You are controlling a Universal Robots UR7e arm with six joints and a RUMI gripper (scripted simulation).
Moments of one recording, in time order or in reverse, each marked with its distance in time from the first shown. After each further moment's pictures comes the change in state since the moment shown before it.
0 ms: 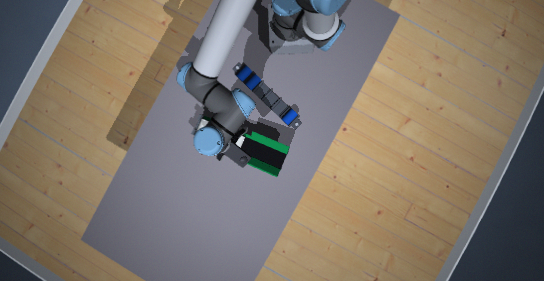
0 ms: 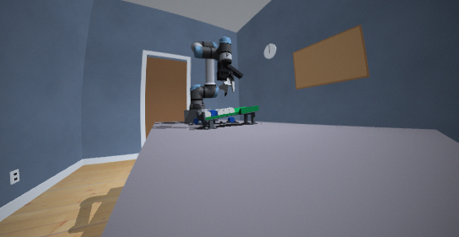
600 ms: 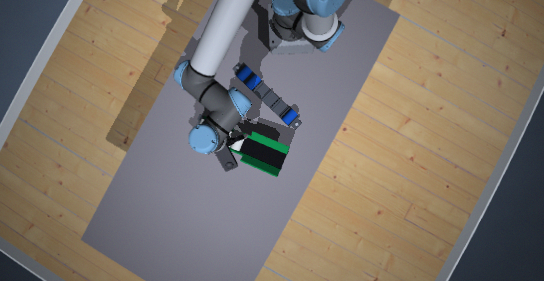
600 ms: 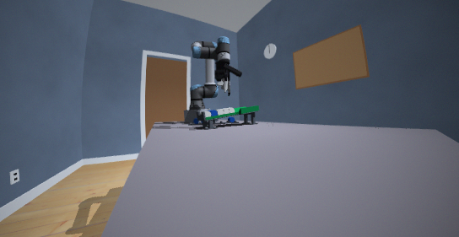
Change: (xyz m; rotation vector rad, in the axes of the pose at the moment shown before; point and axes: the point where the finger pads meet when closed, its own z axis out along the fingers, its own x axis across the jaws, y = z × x) arm 0.012 0.015 0.003 0.002 0.000 0.444
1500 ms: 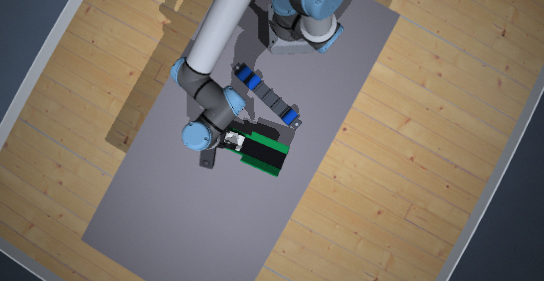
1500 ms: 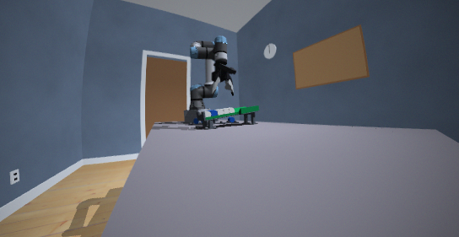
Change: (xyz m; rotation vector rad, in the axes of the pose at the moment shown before) arm 0.025 0.019 0.004 0.000 0.000 0.670
